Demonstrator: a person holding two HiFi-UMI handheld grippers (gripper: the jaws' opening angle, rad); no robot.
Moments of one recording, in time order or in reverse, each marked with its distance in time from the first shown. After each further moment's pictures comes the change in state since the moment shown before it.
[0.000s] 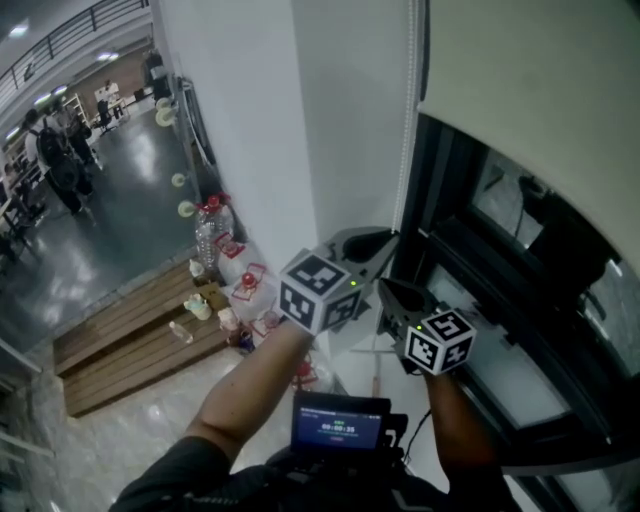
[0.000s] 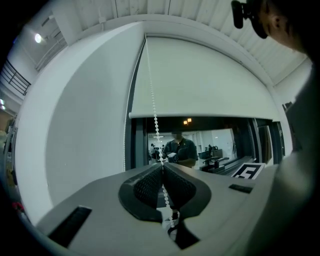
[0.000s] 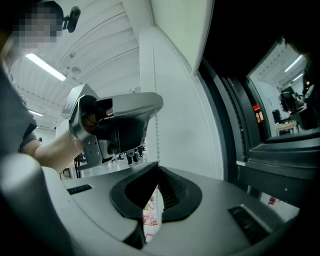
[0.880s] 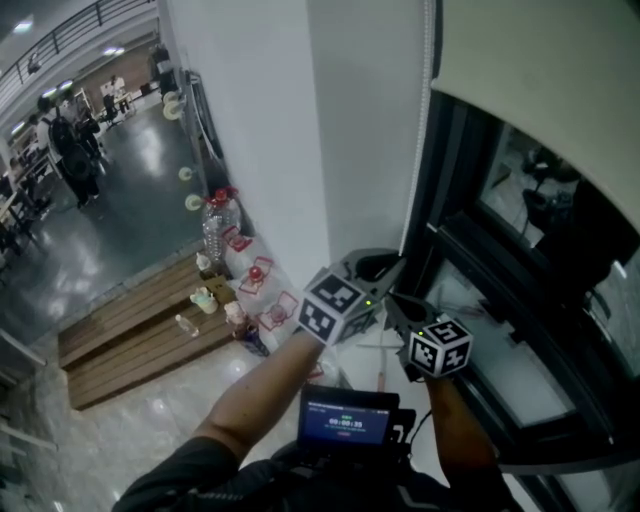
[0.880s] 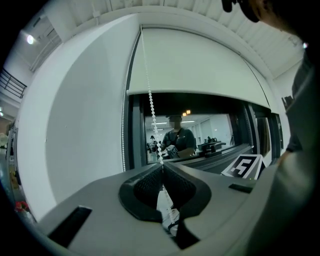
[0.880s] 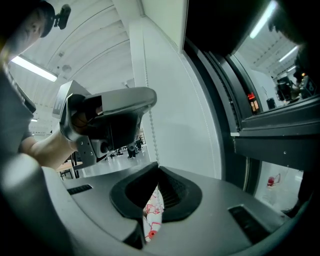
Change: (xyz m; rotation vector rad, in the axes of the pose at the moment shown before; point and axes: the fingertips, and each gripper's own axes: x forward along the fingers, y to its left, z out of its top) left arm -0.002 -0.012 -0.059 0.027 0.074 0.003; right arm -0.001 -0.005 -0.063 0.088 0.099 -0.020
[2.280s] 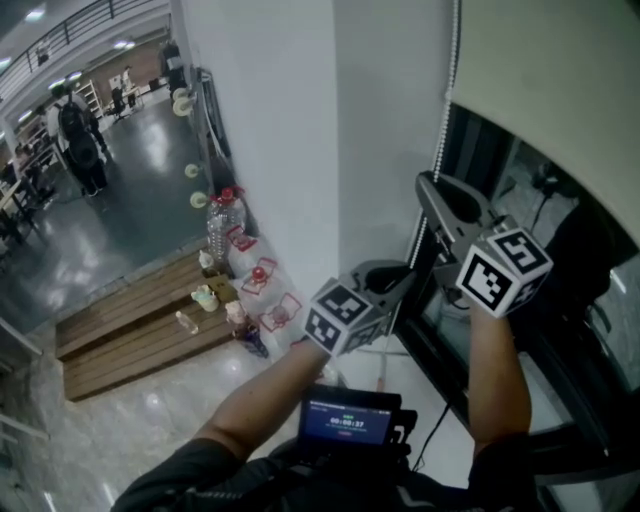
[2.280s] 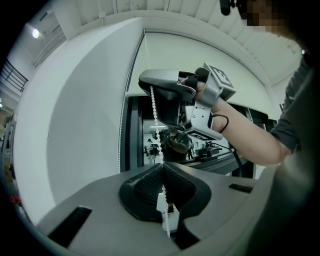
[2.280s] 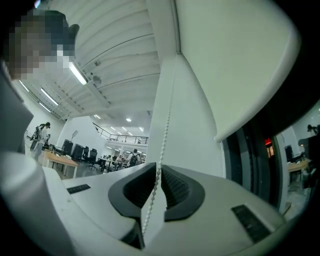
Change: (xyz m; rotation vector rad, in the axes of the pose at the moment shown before) left arm -0.005 -0.012 0.004 -0.036 -0.043 -0.035; right arm -0.030 0.047 0.272 -0.321 -0.383 0.090
